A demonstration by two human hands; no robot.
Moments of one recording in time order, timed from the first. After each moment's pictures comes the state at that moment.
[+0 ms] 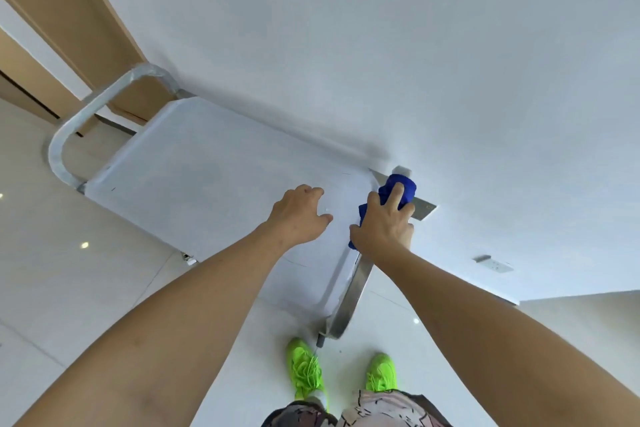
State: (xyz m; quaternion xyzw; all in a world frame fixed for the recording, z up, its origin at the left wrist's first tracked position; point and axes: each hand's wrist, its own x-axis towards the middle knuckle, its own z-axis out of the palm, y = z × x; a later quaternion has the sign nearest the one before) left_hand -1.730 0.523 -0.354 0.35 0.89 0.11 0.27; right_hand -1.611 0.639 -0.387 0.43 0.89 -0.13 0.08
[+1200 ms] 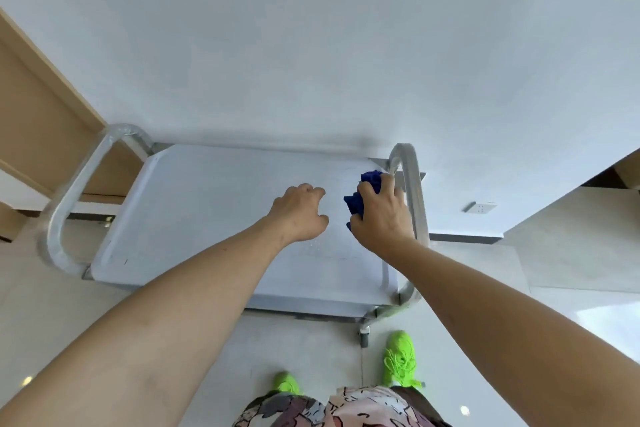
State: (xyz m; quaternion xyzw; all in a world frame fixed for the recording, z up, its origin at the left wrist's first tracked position) left_hand -1.815 0.439 -0.339 0.55 0.80 0.03 0.24; right_hand -1.651 0.510 -0.354 0.47 0.87 -0.12 -0.07
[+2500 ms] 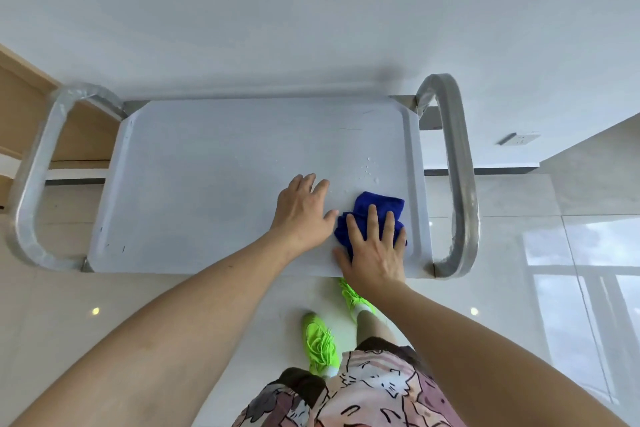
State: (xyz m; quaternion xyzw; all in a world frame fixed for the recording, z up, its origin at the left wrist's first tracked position) left_hand -1.830 0.429 -0.439 0.57 0.80 0.01 0.21; right_hand -1.660 0.429 -0.506 0.48 0.85 -0.17 0.10
